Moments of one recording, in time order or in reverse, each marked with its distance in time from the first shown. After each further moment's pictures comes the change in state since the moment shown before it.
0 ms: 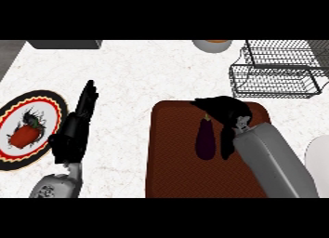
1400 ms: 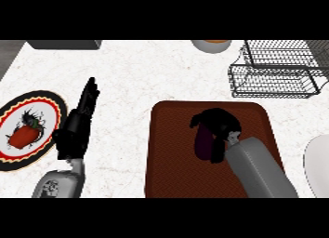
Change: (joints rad) left arm -0.029 -0.041 0.047 0.035 -0.042 -0.030 -0.013; right arm 0.091 0.107 -0.049 0.156 0.179 -0.254 -0.150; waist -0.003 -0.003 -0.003
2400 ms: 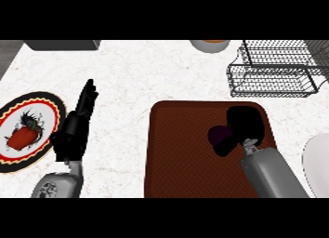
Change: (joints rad) left arm 0.018 -0.001 0.008 -0.008 -0.001 -0.012 -0.009; right arm 0.112 -0.064 -0.001 -0.192 0.289 -0.112 0.419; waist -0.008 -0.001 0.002
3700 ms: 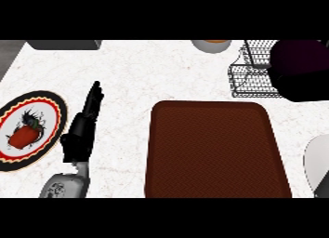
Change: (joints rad) left arm 0.003 -0.027 -0.024 0.020 -0.021 0.019 -0.015; right arm -0.463 -0.018 -0.464 -0.655 -0.193 0.535 0.285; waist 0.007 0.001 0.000
